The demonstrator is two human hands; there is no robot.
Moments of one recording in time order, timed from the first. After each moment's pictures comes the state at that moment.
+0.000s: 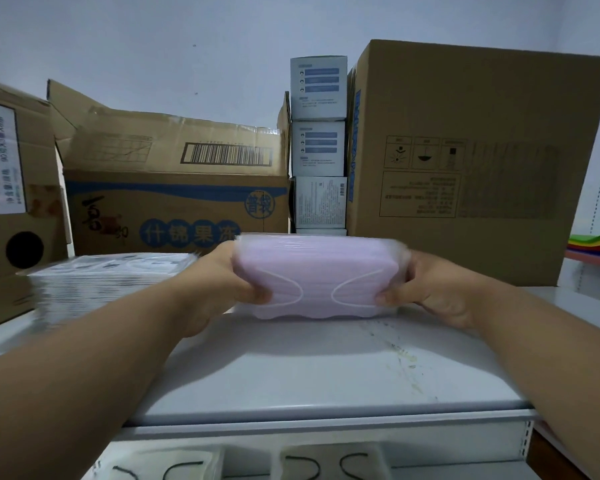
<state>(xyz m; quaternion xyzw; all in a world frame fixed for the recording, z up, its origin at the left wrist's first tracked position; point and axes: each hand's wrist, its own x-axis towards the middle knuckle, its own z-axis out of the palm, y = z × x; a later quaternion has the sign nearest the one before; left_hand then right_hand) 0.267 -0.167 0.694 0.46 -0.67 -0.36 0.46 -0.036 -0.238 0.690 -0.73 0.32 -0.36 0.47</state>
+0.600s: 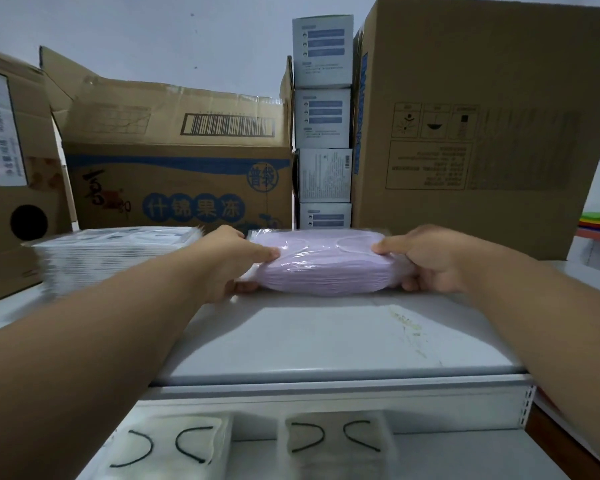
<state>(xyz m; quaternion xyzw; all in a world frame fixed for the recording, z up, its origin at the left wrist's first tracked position) 0.251 -0.181 0.694 0.61 -0.49 -0.38 0.50 -0.010 -0.235 0.701 -0.60 0.54 -0.38 0.45</state>
